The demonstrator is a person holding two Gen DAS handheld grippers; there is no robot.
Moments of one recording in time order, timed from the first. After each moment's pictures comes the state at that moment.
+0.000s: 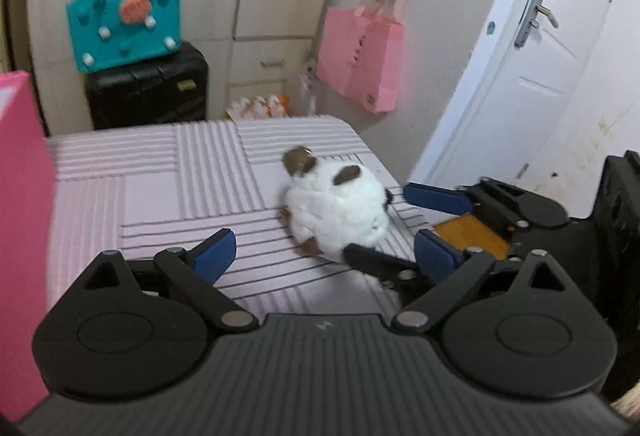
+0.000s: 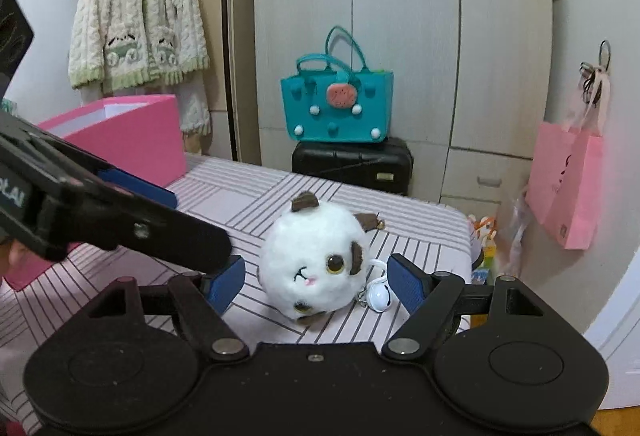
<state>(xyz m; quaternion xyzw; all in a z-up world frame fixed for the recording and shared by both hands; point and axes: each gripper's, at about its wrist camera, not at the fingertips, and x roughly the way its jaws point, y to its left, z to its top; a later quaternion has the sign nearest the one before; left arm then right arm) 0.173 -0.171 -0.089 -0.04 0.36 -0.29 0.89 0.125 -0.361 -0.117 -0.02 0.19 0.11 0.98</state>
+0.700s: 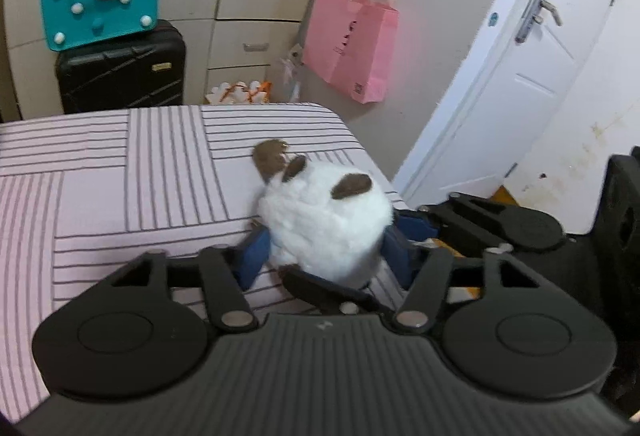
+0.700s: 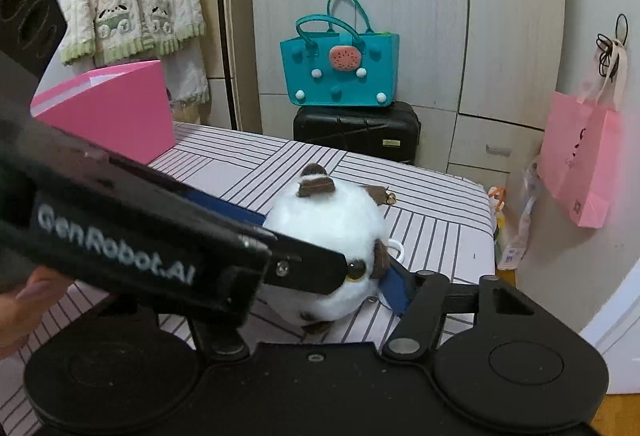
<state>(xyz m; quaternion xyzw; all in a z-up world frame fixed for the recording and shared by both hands) 0.207 -0.198 -0.117 -0.05 0.37 -0.30 0.88 0.157 -0.354 -0.127 -0.02 0.24 0.10 0.96</state>
